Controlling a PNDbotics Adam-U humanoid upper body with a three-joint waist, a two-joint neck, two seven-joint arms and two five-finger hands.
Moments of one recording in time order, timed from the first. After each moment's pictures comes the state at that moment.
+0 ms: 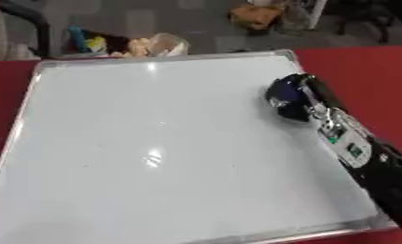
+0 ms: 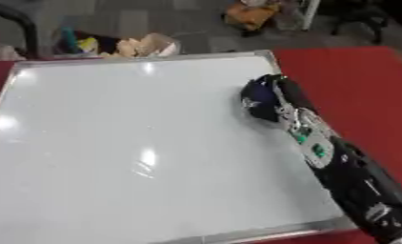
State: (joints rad) left arm -0.31 0.23 0.05 -1.83 -0.12 -0.02 0.06; right arm -0.55 -0.73 0.08 -1.20 0.49 0.11 -0.12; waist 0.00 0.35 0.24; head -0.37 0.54
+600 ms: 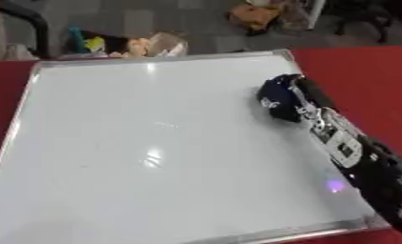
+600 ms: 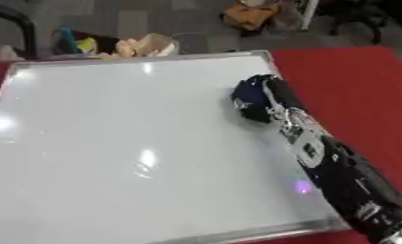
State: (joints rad) left arm -0.31 0.23 0.05 -1.83 -0.12 -0.02 0.06; right arm -0.57 -0.70 0.11 -1.21 0.53 0.09 -0.10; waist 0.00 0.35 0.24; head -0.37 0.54
